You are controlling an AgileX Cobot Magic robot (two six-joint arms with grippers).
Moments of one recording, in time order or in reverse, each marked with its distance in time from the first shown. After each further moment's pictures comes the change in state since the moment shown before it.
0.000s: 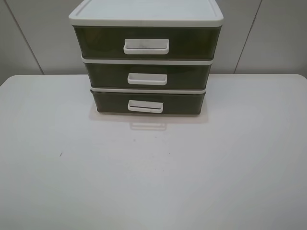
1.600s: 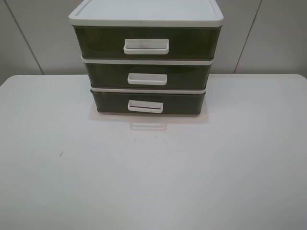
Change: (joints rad) left arm 0.000 0.000 0.000 0.000 0.000 0.000; right arm 0.000 -0.154 0.157 0.082 0.061 0.006
